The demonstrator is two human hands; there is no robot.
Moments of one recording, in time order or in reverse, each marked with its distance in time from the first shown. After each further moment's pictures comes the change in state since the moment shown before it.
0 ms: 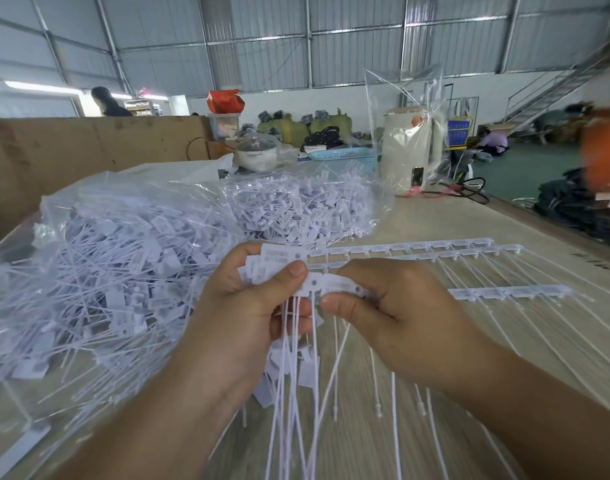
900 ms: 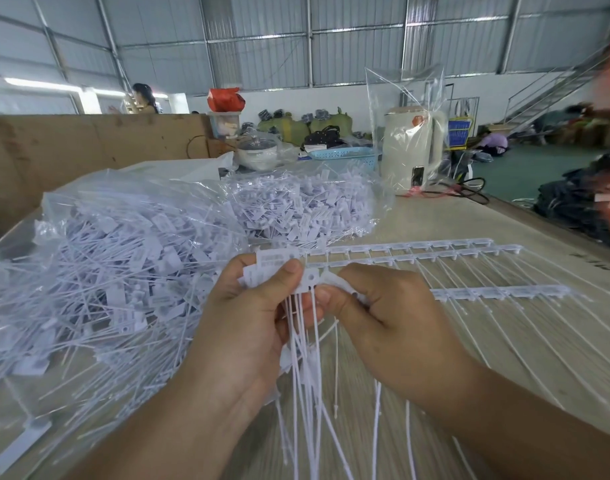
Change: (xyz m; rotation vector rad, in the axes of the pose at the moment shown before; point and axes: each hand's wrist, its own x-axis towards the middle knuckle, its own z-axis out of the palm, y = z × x) left_hand -0.007 -0.001 0.012 -0.210 0.113 -0.063; right_hand -0.005 -0.004 0.017 0.053 0.119 0.072
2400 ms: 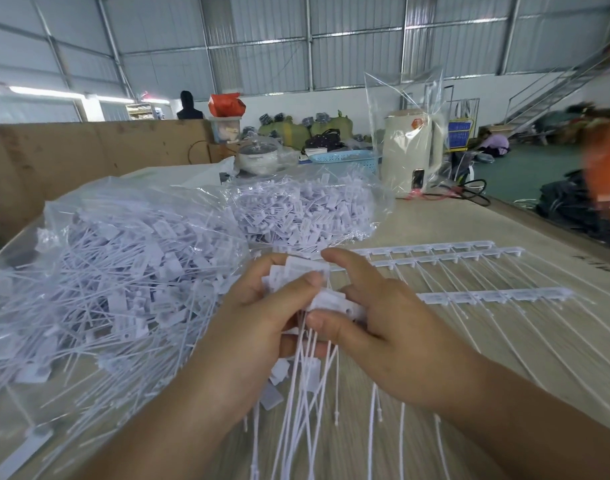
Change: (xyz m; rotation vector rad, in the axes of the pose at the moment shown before) left_hand 0.003 0.001 -0.014 0.321 -0.284 -0.002; right_hand 0.000 0.000 -0.006 0.081 -0.226 -0.019
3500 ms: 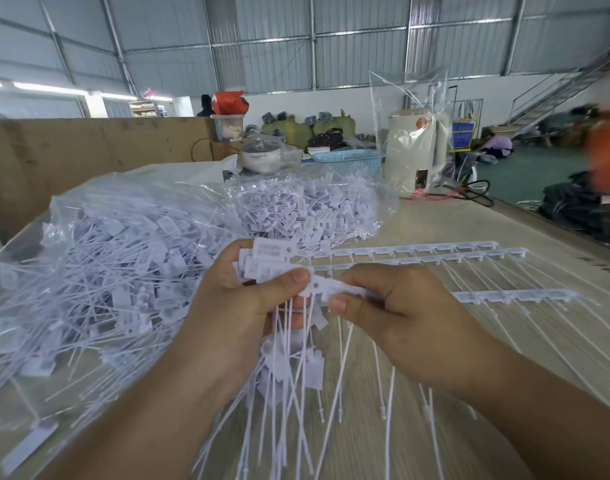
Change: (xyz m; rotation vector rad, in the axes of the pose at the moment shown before) left_hand 0.013 0.004 -0.014 -0.052 0.190 0.044; right_hand 0.006 0.007 -0.012 -0.029 0.043 0.025
